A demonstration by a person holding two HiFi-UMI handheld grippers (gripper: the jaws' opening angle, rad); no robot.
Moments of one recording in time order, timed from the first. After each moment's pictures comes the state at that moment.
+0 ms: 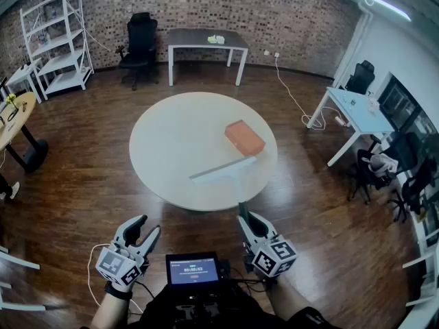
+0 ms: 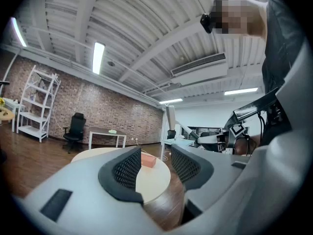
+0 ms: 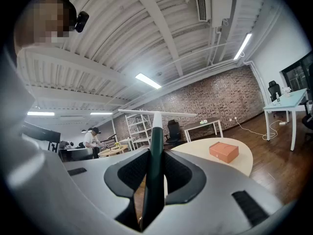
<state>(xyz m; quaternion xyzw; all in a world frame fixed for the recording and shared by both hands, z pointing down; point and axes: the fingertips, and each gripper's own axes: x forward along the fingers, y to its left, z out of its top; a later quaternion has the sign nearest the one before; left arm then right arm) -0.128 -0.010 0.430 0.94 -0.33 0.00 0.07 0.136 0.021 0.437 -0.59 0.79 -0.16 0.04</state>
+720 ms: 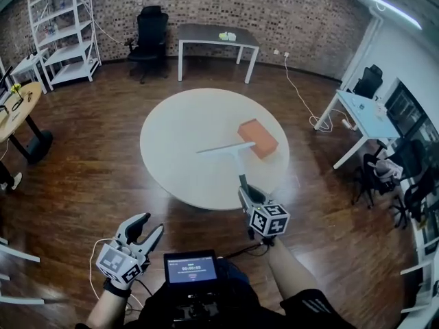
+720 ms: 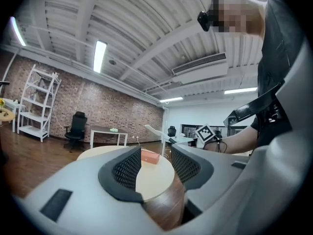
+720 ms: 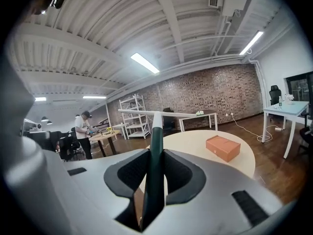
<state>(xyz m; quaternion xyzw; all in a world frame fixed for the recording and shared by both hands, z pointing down) -0.171 -0.025 0.444 0.94 -0.32 0.01 0.07 0.133 -0.103 0.509 -0.60 0.78 -0.18 -0.05</state>
